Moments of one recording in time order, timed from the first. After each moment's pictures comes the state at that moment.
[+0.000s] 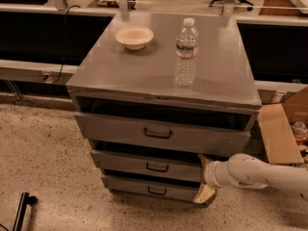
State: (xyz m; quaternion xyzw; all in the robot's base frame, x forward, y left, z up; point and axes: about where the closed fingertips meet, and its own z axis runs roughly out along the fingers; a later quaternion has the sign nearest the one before) arm 0.523 -0.186 0.434 -0.62 0.73 0.05 0.29
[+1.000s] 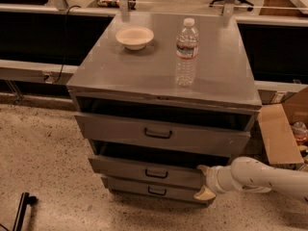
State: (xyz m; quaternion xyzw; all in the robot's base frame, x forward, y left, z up) arm 0.504 -0.190 0.423 -0.62 0.73 0.07 0.27
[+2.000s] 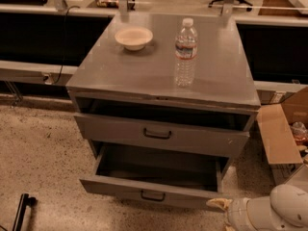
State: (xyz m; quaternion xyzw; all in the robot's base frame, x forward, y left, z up) arm 0.357 -0.197 0.487 -0.62 0.71 0.19 0.28
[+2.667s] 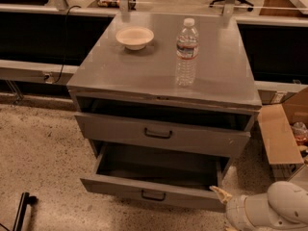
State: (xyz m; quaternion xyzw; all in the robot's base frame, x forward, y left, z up) arm 0.356 -0.197 0.491 -0.63 0.71 0.18 0.27
